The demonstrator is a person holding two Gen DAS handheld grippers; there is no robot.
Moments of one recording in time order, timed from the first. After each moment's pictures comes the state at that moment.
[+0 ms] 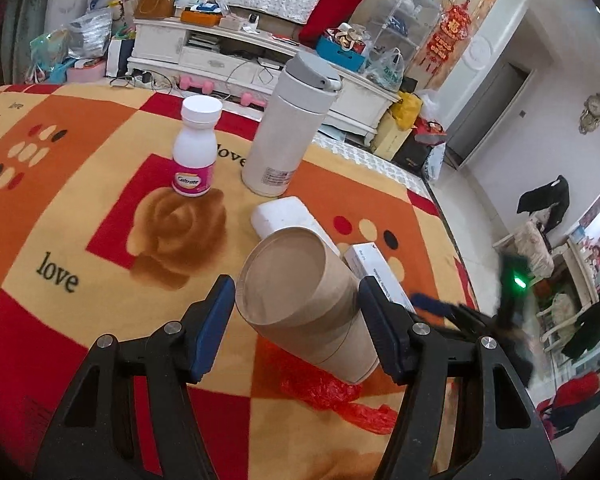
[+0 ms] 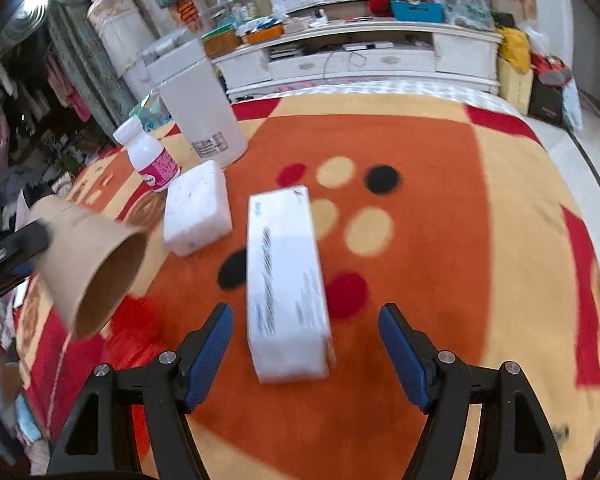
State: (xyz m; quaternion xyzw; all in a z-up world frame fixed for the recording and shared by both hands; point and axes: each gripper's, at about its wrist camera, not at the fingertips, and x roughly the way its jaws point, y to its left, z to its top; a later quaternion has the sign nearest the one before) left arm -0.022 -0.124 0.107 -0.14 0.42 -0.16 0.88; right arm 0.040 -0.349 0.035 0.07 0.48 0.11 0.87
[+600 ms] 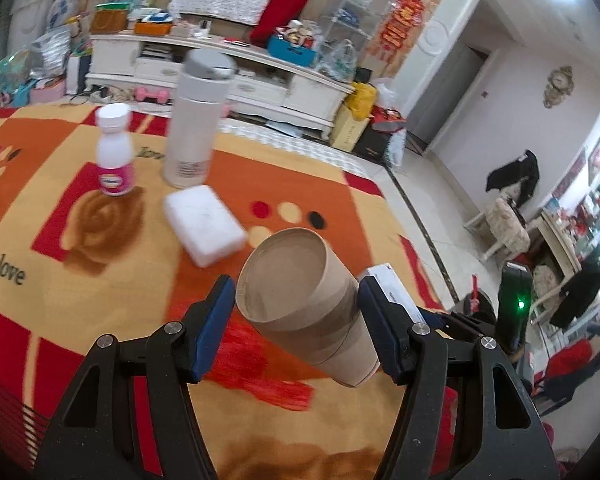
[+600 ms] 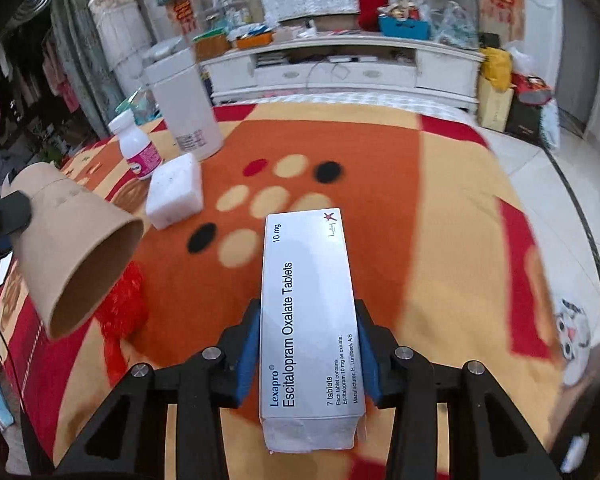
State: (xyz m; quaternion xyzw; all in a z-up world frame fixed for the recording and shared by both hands) left arm -0.058 -0.202 0.124 -0.12 0.40 -0.23 0.88; right arm -0.038 -0.410 0.057 0.05 0.46 0.07 0.89
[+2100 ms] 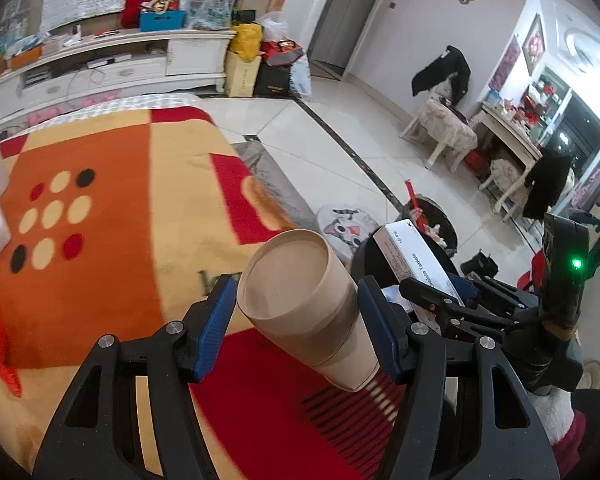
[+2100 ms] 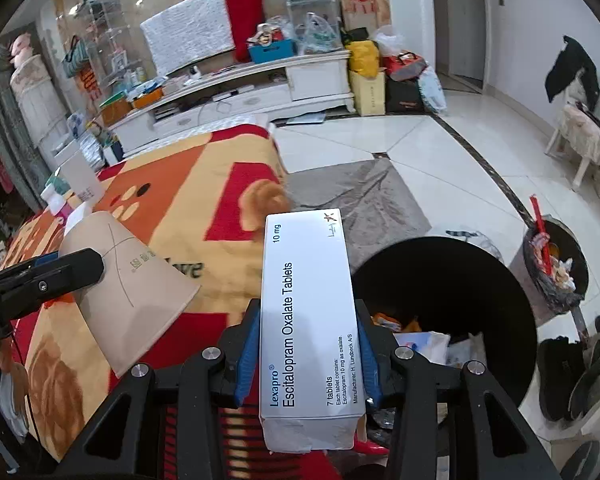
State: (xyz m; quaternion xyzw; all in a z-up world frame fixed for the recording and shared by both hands) left arm -0.130 -0.444 0.096 0.01 0.43 -0.37 0.83; right arm -0.197 -0.600 0.078 0.12 0.42 -0.09 0.90
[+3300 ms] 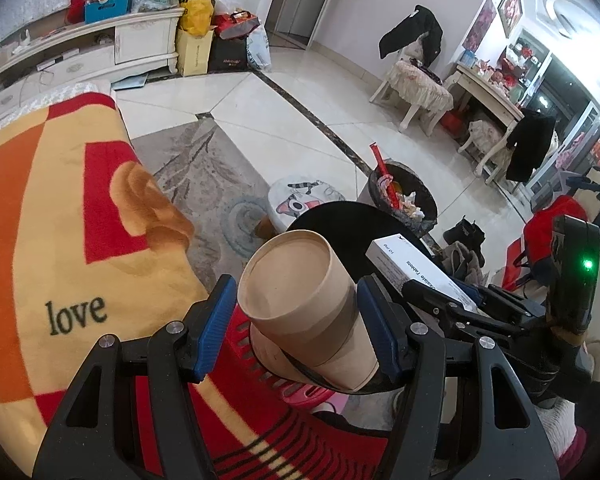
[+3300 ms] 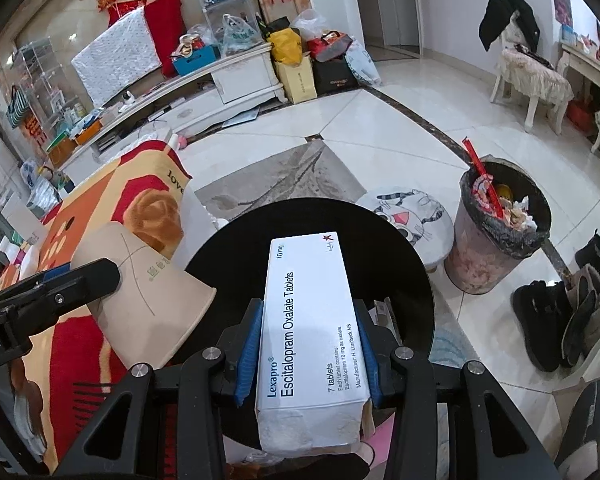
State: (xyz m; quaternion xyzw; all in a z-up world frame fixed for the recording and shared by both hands) left arm -0.138 -0.565 0.058 0.05 0.45 -0.42 0.79; right arm -0.244 -0.701 0.042 0.20 0.43 -0.17 0.87
